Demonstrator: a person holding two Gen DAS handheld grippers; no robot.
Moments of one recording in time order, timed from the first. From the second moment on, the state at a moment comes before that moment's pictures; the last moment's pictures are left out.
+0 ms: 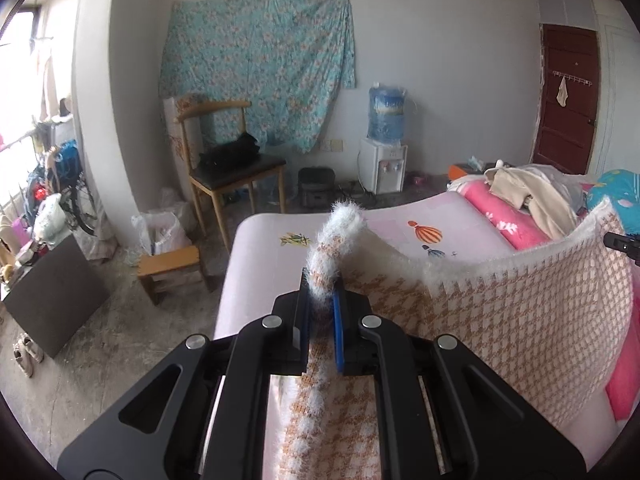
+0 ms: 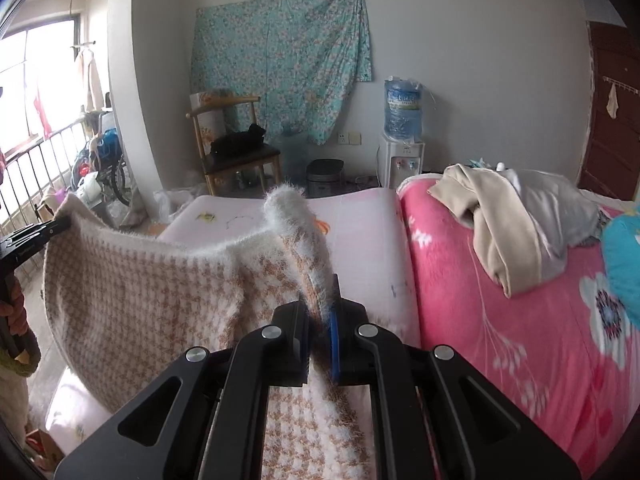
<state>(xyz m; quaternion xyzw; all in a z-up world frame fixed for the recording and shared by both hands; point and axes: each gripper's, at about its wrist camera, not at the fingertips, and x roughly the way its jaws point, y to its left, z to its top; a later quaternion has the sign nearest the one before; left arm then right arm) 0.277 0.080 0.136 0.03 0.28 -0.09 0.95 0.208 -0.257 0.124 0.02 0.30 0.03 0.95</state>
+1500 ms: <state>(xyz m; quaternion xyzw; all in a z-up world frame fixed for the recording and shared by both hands) 0.220 0.061 0.062 0.04 0.43 -0.19 0.88 0.145 -0.237 0.059 0.06 0.43 0.06 0.90</state>
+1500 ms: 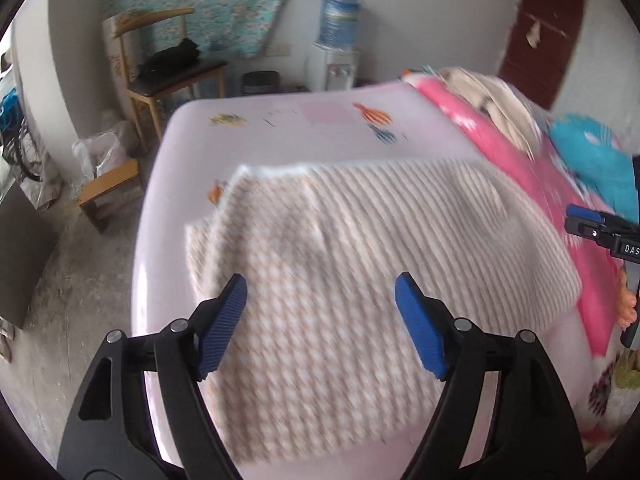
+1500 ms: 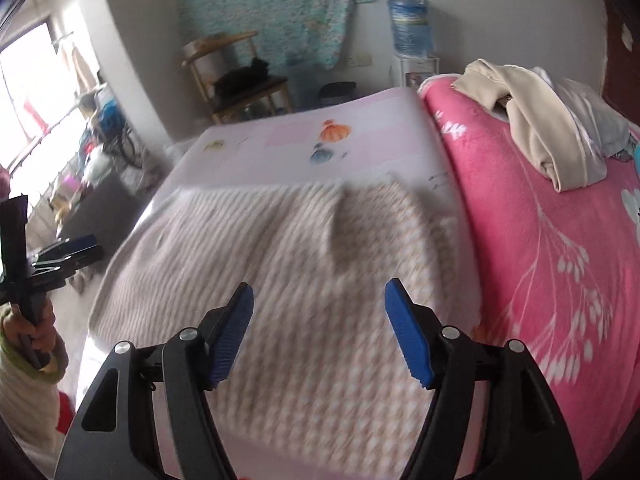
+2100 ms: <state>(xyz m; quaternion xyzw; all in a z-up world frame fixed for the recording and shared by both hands) 0.079 0.033 0.088 0.03 0.36 -0.08 0.93 0.028 -0.152 0.077 -0.02 0.34 -0.06 0.94</state>
